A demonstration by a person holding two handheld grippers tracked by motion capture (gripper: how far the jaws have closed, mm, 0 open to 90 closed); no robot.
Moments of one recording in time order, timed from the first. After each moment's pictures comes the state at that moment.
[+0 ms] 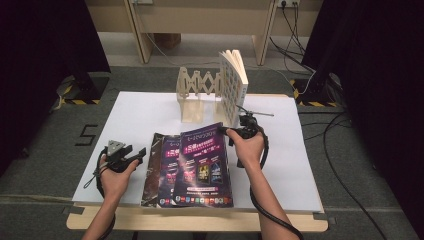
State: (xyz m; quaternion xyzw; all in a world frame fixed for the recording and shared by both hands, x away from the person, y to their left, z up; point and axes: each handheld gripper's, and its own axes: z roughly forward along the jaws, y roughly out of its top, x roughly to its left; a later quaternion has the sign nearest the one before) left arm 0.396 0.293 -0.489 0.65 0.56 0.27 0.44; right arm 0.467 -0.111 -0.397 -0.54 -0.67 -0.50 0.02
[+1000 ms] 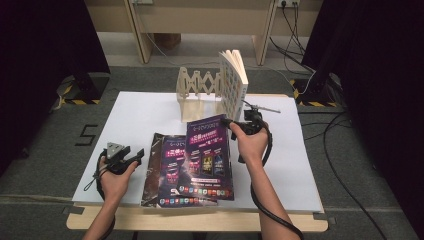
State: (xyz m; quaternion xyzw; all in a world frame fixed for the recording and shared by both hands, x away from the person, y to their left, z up) left arm 0.395 0.297 -0.499 0.64 0.56 0.29 0.43; right arm 0.463 -0.117 -0.374 -0.53 -0.66 -0.54 -0.02
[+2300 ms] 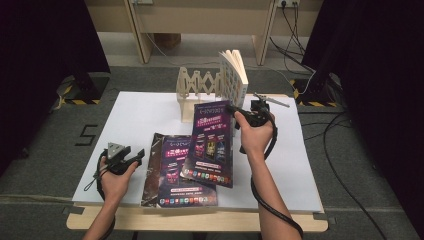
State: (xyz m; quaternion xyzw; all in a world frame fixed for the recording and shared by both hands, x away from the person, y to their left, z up) left arm 0.394 0.296 -0.498 0.65 0.56 0.29 0.43; right arm 0.464 -0.124 -0.342 -0.52 -0.62 -0.58 -0.07
